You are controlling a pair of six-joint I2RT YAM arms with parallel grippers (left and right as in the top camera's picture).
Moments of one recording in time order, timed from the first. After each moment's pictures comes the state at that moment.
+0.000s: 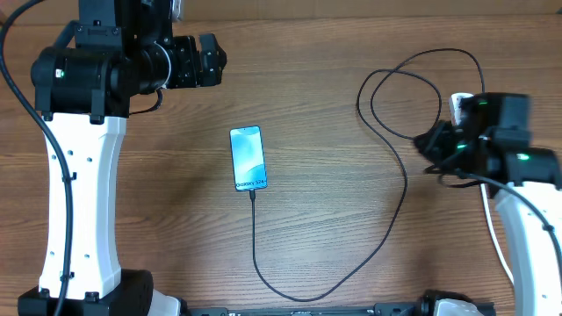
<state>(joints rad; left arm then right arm) -0.11 1.67 2.11 -1.29 0.27 -0.20 -0.15 1.27 1.12 -0.89 -0.38 0.45</state>
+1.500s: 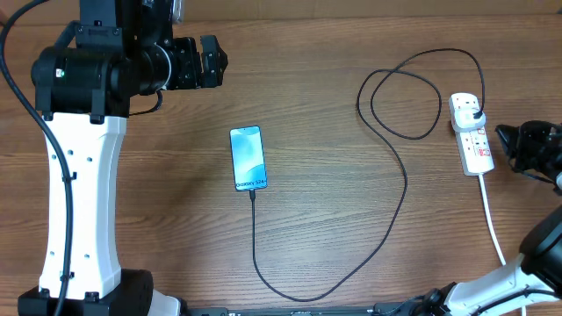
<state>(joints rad) -0.11 1.67 2.11 -1.30 0.27 -0.20 -0.75 1.92 1.14 -0.21 -0.77 0.79</state>
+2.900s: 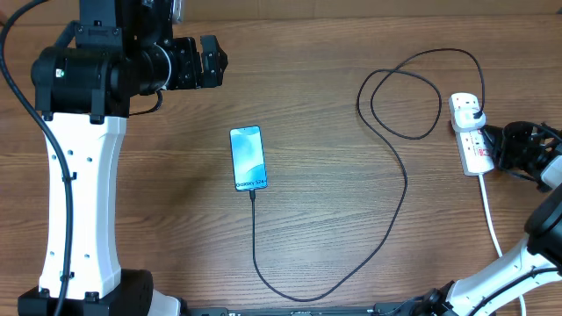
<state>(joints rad) -0.11 1.67 2.11 -1.30 0.27 -0.20 -0.71 2.07 1.14 -0.07 -0.80 0.80</state>
